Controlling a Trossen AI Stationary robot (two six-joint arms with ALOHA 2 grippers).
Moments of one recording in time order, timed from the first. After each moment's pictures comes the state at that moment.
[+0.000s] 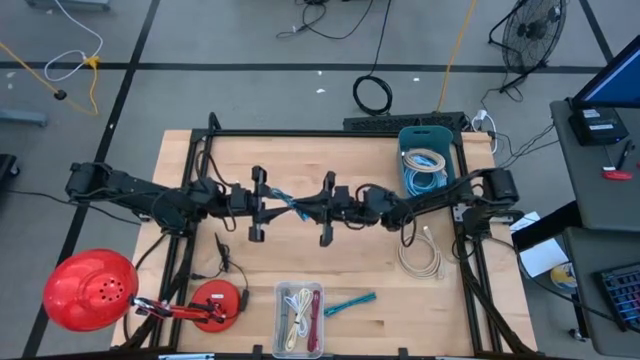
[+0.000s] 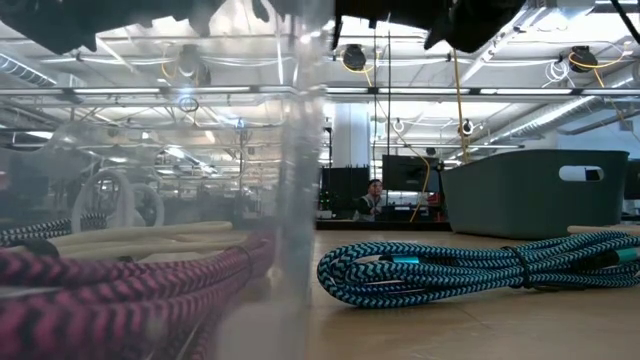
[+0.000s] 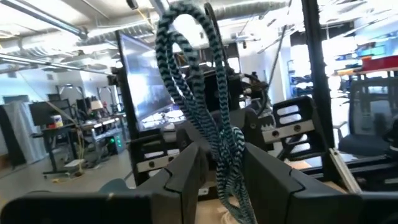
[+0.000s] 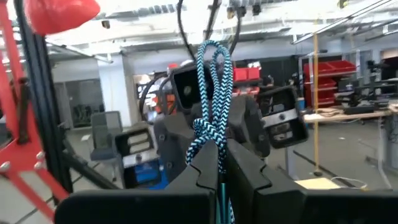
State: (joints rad) left arm -0.07 1.10 0.45 0.94 -0.02 0.20; right arm 0.08 1.77 1.03 1.04 0.11 0.09
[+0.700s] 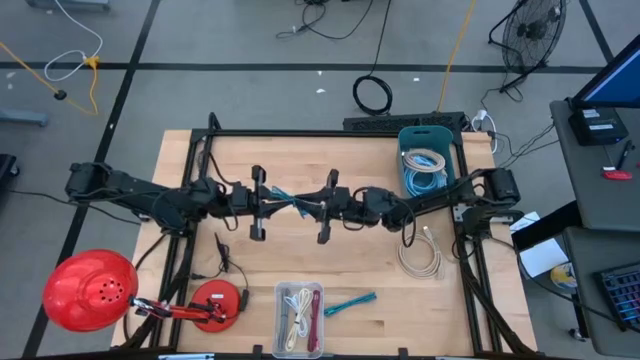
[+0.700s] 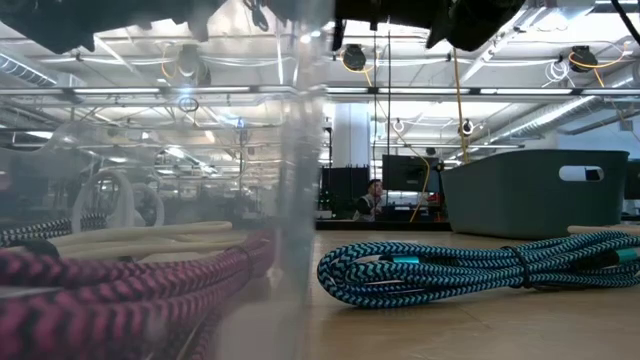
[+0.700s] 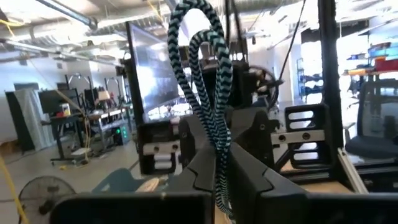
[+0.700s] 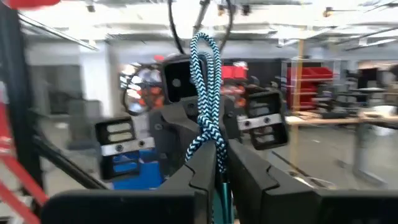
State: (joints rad) left arm -0.07 1.10 0.45 0.92 -0.06 0.17; right arm 0.09 1.77 1.03 1.01 0.18 0.00
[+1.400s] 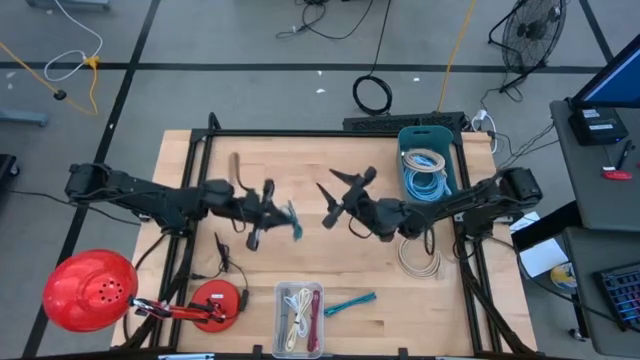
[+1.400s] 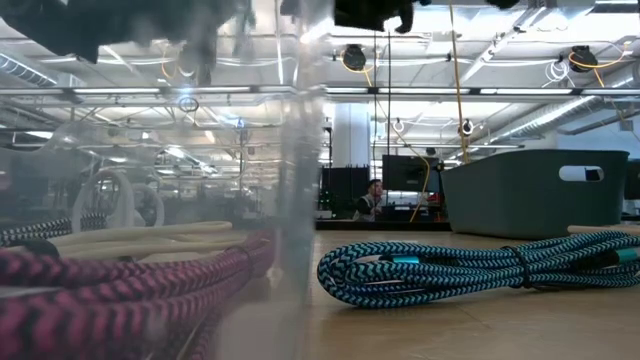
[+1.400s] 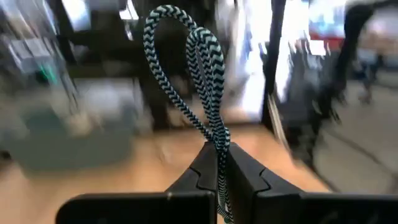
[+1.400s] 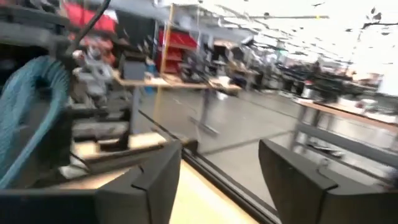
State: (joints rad) left arm -0.04 1.10 0.45 0.69 0.18 0.00; right arm 0.20 1.61 1.00 0.73 0.88 -0.23
